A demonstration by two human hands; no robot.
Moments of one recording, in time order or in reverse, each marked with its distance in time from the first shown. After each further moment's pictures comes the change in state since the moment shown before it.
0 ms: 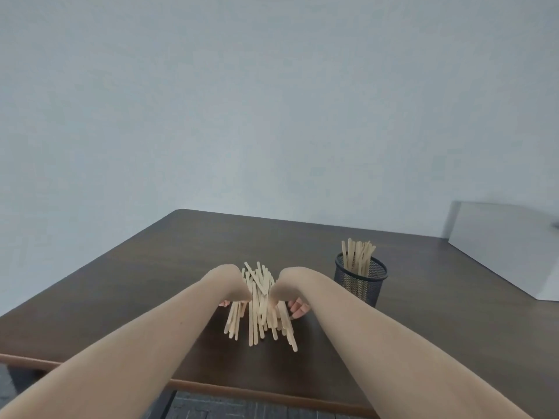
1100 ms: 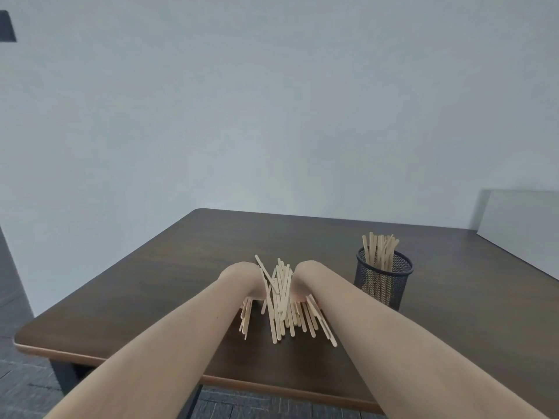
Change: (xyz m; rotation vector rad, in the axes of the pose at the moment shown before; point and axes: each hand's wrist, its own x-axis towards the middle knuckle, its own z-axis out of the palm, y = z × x) left_hand -0.008 0.004 -0.006 0.239 -0.096 0.003; right_hand 0.018 -0.017 0.008 -0.619 0.027 0.015
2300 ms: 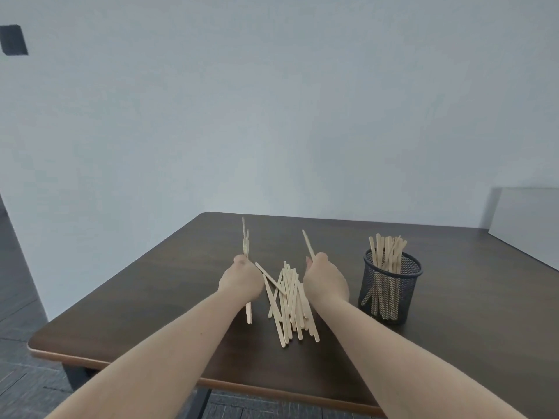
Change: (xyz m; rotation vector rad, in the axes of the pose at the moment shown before) left_hand 0.006 -0.011 0.012 -0.782 0.363 -0.154; right_hand 0.020 0.011 0.036 0.675 0.751 0.013
